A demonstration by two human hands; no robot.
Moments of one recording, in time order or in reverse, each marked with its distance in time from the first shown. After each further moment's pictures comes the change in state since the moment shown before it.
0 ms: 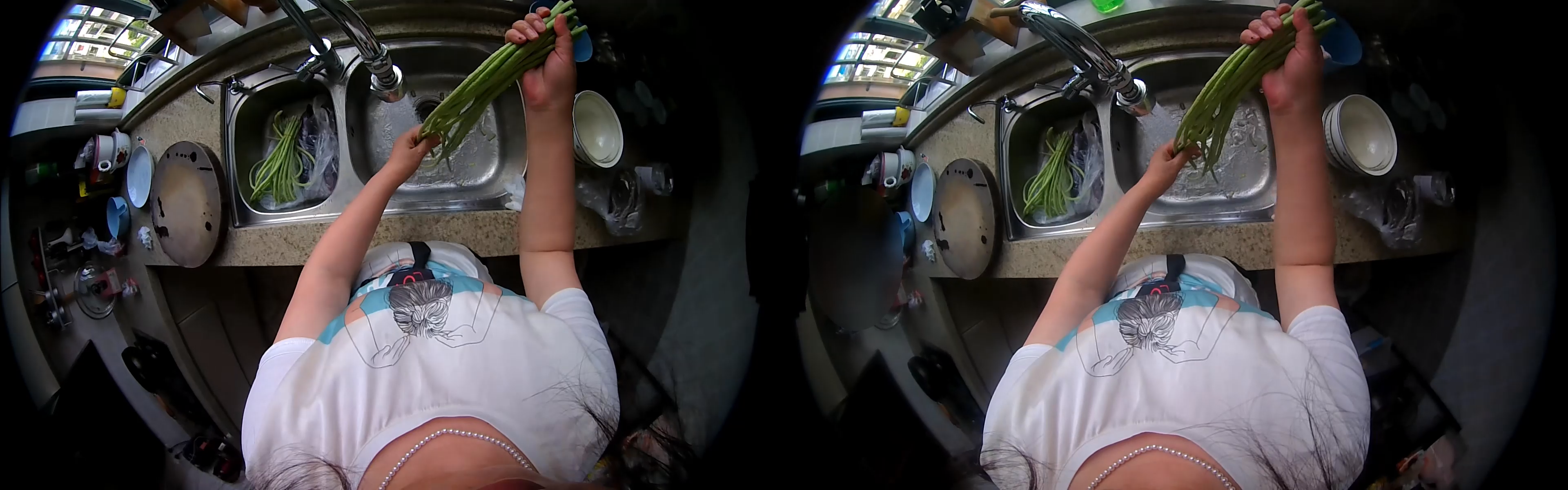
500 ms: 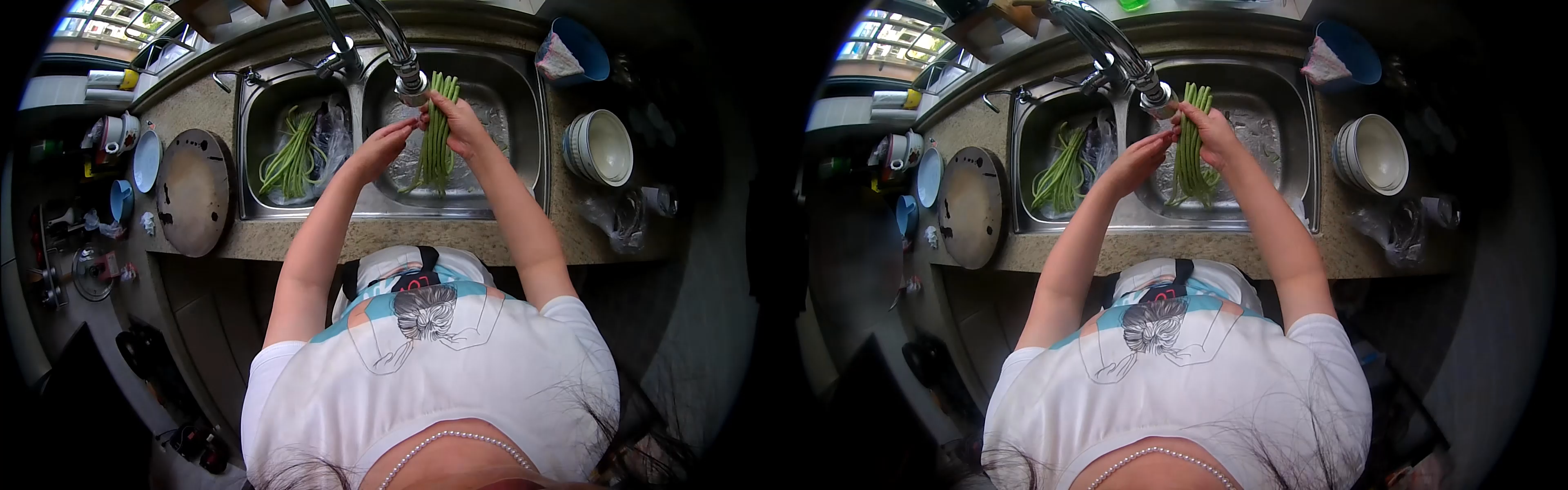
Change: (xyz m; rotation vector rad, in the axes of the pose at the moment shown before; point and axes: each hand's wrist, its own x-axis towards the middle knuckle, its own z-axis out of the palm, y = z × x) left_hand -0.032 0.055 -0.069 -0.328 -0.126 -0.230; right_hand -0.055 0.138 -0.074 -0.437 0.387 0.536
